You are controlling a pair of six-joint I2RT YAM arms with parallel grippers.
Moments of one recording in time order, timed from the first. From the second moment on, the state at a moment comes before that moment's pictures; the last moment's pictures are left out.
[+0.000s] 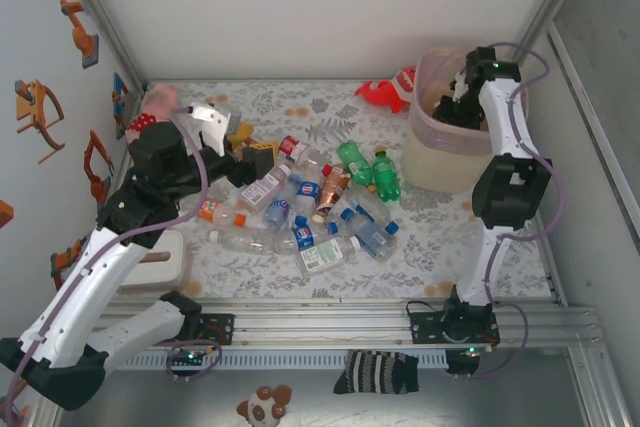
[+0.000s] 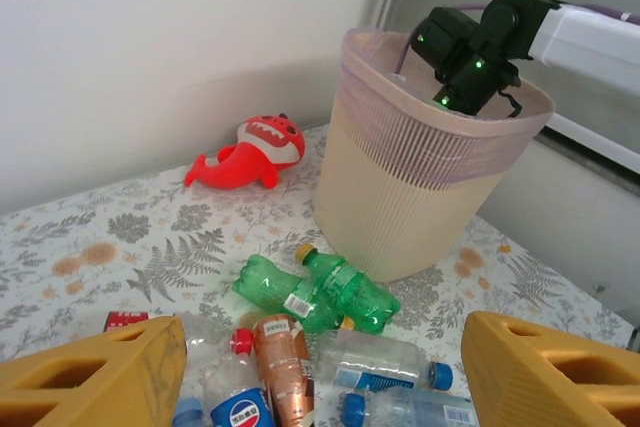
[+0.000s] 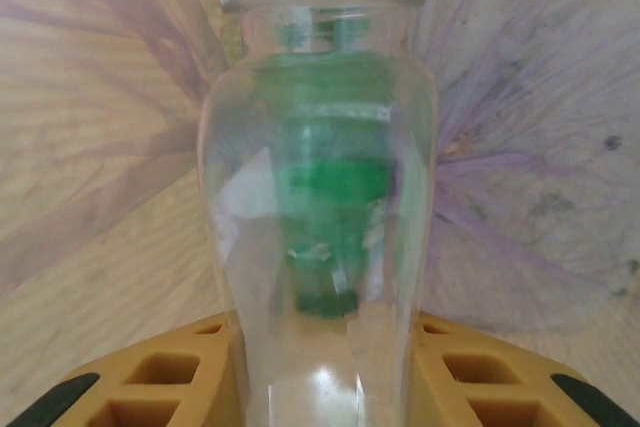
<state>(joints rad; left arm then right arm) -0.57 0.93 1.15 -0.44 0.28 -0.14 -0.06 2.12 2.07 -1.30 -0.25 0.16</state>
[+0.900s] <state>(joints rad) -0.40 1.02 1.03 -0.76 -0.11 -0.76 -0.06 2.03 2.02 -1.25 -0.27 0.17</state>
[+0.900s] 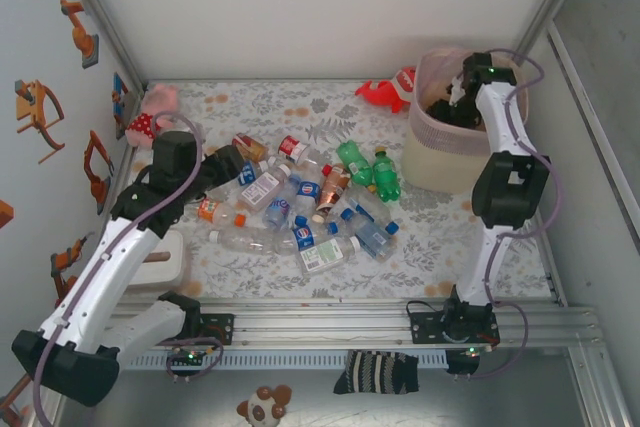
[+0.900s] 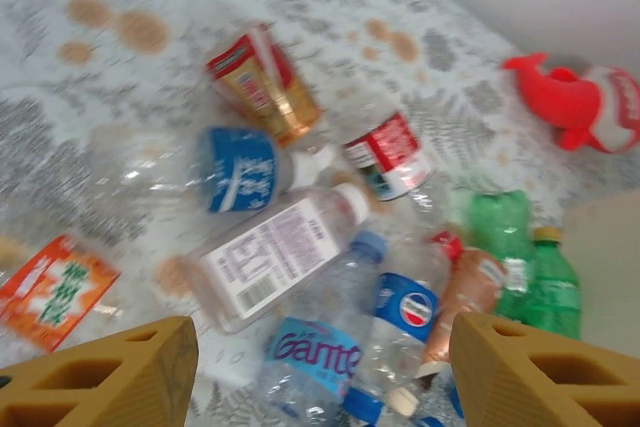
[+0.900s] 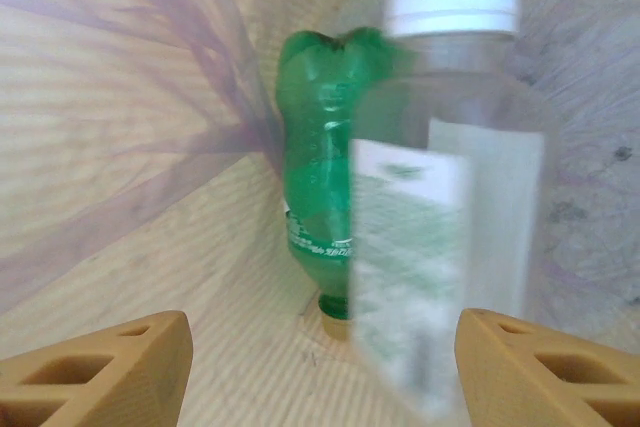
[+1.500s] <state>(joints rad) -0.29 1.20 1.04 -0.99 -0.26 -1.10 -0.06 1.81 2.05 -1.31 -0.26 0.18</state>
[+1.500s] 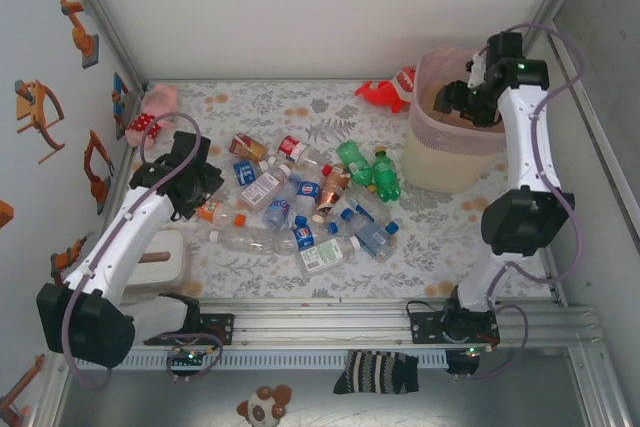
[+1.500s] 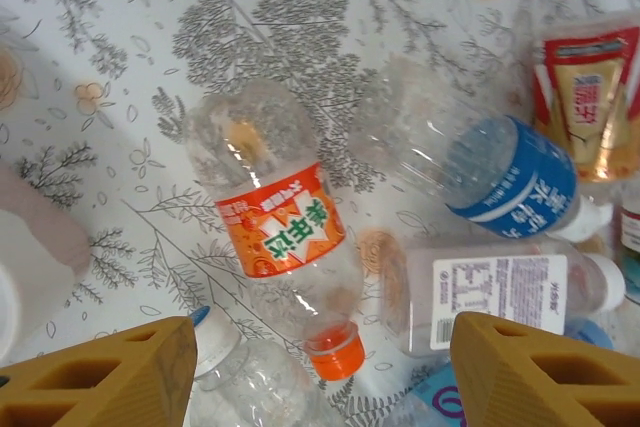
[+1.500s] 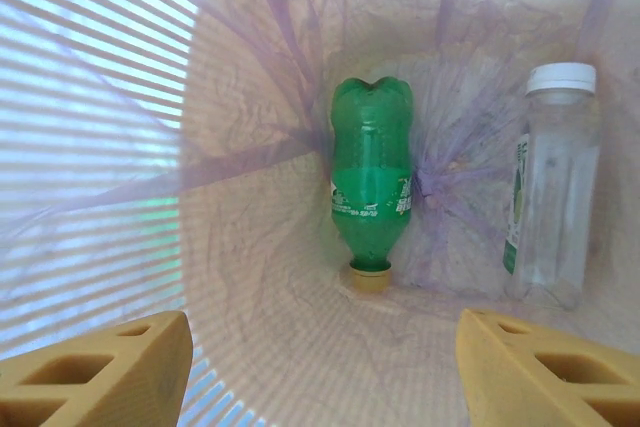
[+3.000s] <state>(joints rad) 0.04 1.70 1.01 -0.77 0.09 -1.13 -0.06 1.54 1.94 -1.36 -0.22 0.19</state>
